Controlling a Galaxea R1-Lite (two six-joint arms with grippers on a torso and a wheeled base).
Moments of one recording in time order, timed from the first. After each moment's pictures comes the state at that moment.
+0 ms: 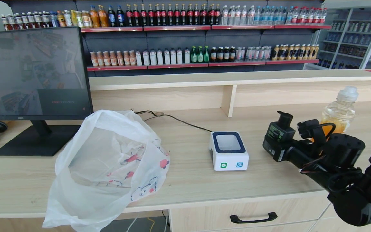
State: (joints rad) left arm 0.00 0.00 0.00 0.00 0.00 0.00; right arm 0.14 2.06 -0.46 -1.57 0.12 -0.03
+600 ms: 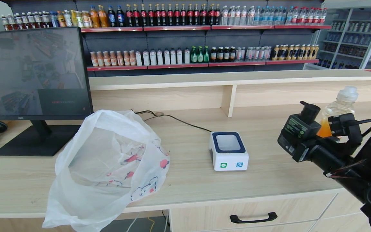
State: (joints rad) left arm 0.00 0.00 0.00 0.00 0.00 0.00; right arm 0.14 1.81 -0.30 -1.57 0.12 -0.03
